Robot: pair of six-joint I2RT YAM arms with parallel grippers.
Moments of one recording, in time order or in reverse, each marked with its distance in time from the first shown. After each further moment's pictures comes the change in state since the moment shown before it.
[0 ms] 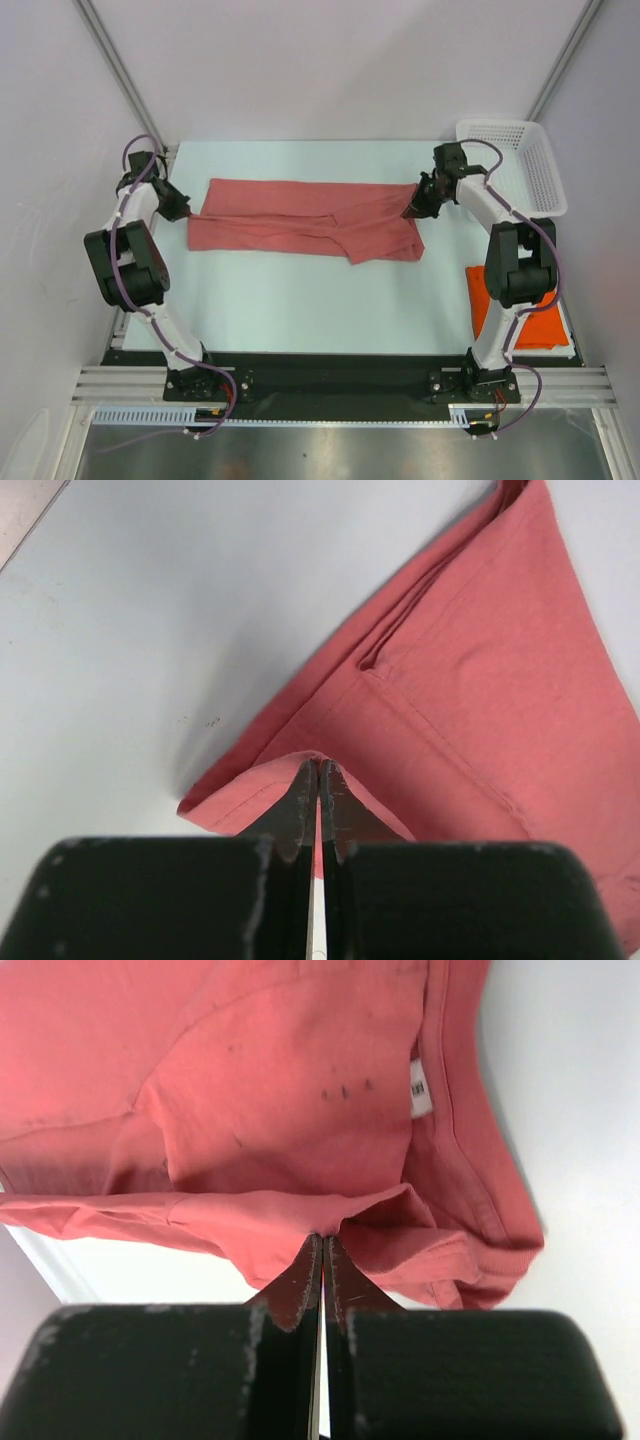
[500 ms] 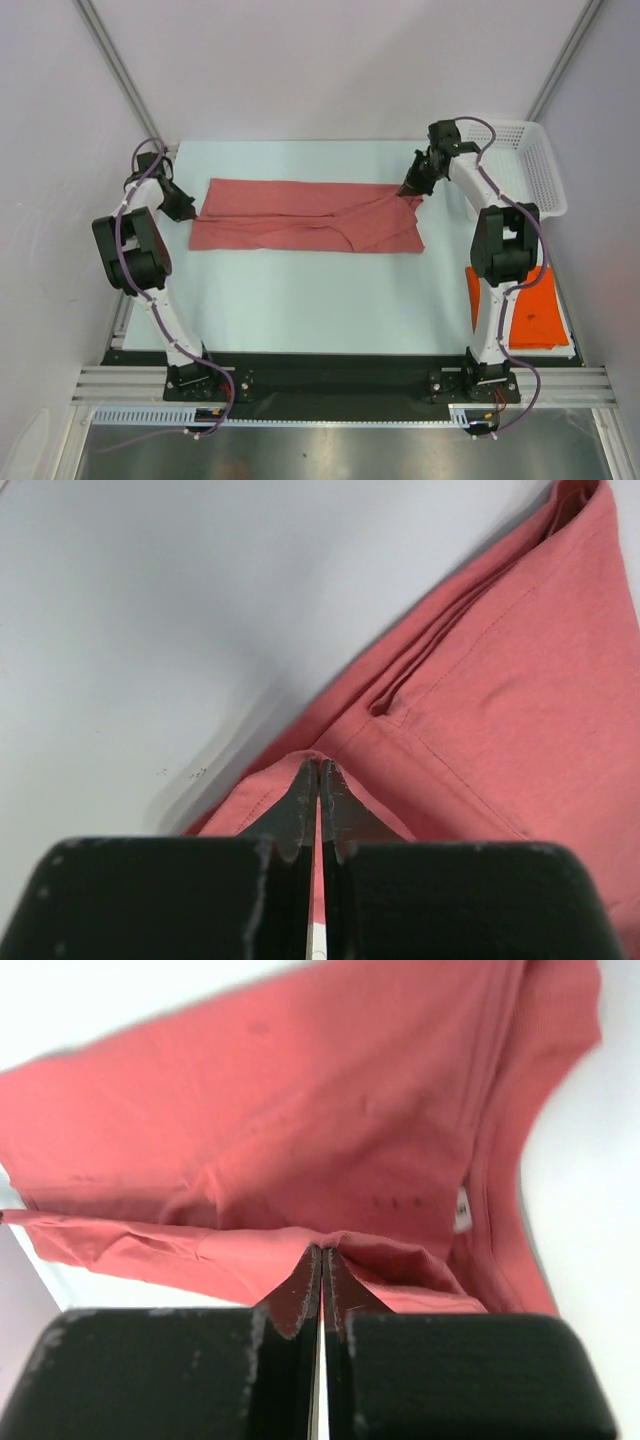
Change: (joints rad) left arm -0.006 0.155 0.094 -0.019 0.015 -0.009; right arm -0.002 0.194 0.313 -0.089 -0.013 -0.018
